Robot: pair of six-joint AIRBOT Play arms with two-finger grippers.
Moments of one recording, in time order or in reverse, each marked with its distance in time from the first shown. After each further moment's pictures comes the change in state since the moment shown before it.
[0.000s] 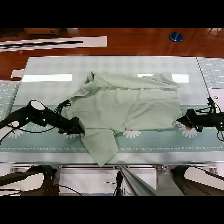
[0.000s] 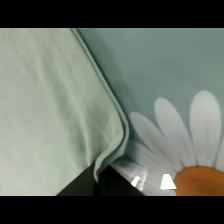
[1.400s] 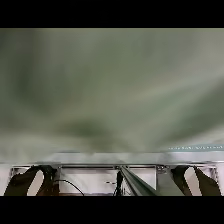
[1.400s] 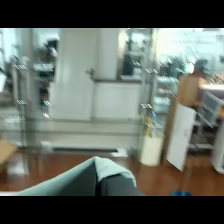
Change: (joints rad) left arm 0.205 0.783 1.471 0.309 -0.142 -0.216; right arm 0.022 0.616 1.514 -0.030 0.260 0.360
